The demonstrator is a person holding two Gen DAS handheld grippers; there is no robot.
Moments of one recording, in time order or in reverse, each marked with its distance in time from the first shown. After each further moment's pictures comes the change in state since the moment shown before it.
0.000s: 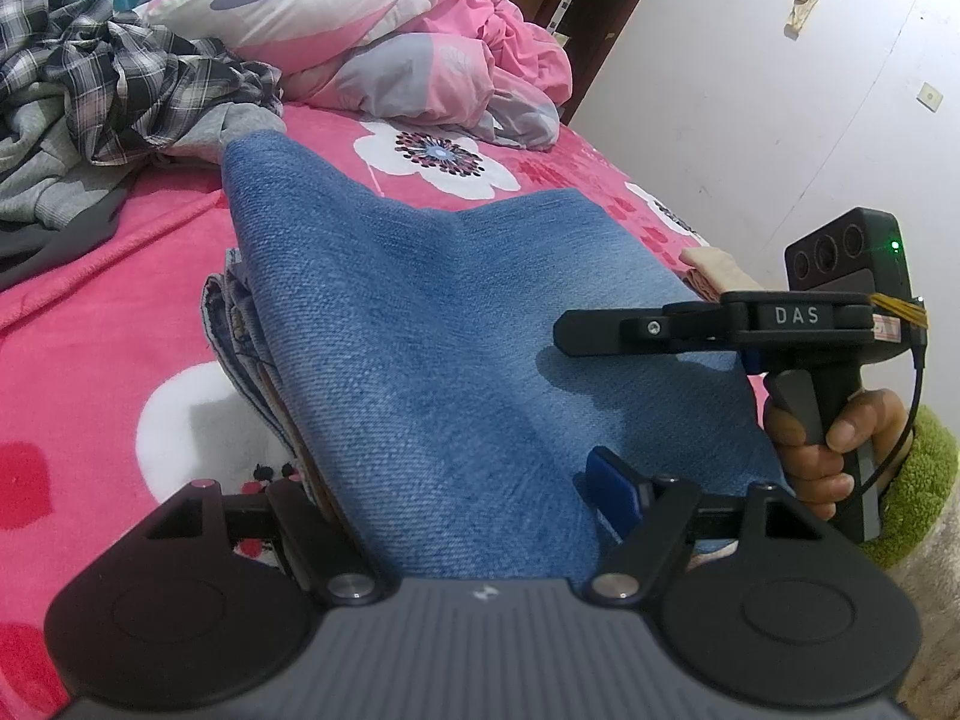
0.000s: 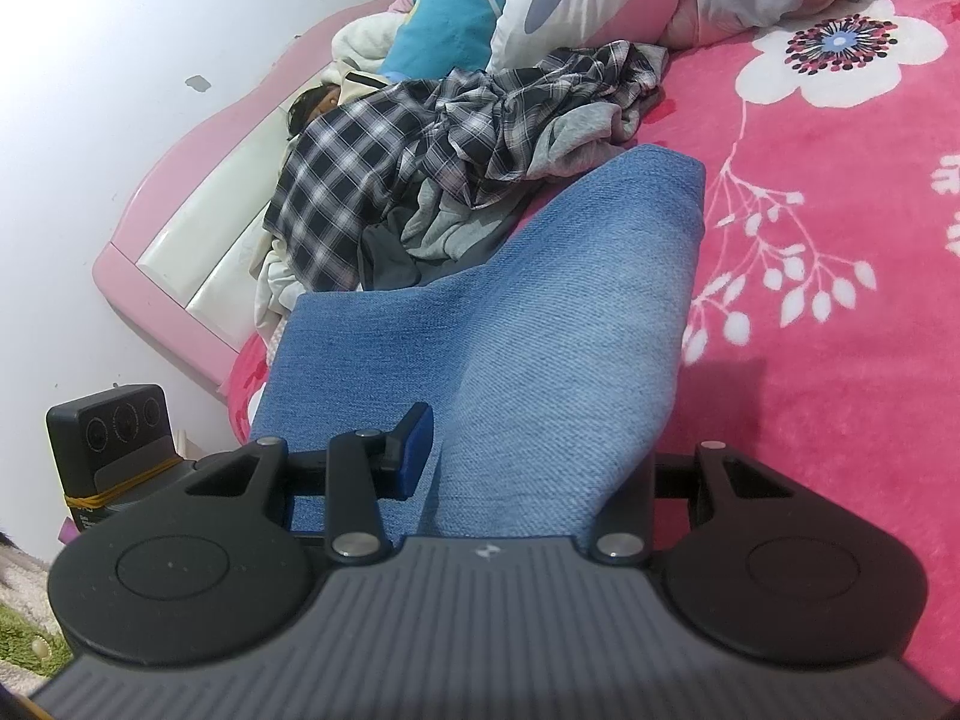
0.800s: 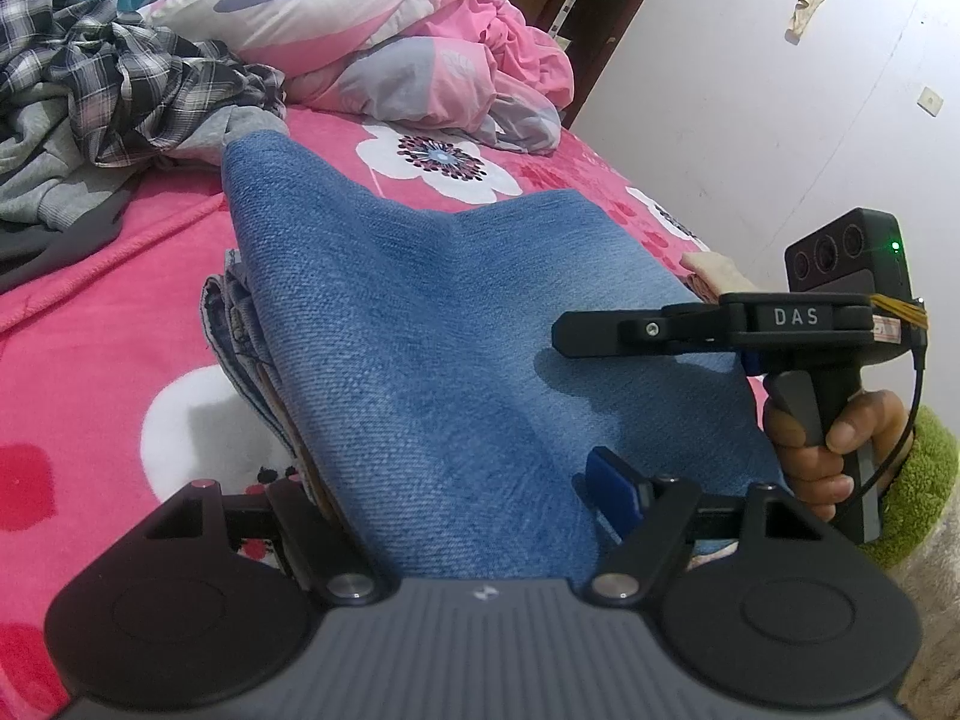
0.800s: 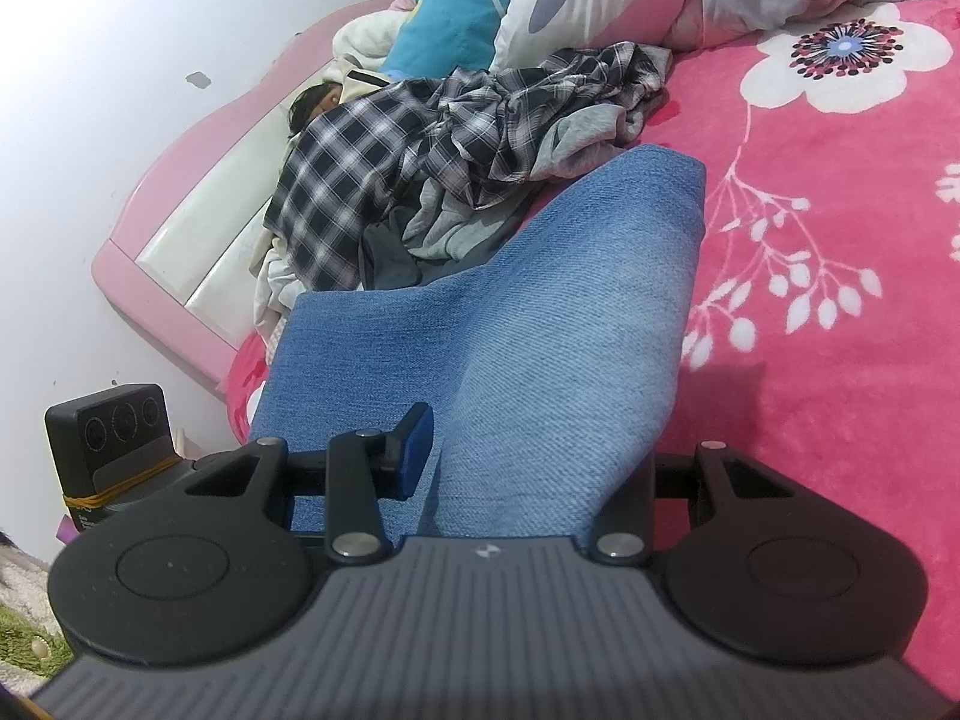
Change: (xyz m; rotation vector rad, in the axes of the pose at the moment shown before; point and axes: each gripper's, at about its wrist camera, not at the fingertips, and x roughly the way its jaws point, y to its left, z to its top) left arm -0.001 0.000 0.001 -0.007 -0.006 0.000; right arm 0.003 0.004 0.003 -0.008 0.006 -0.005
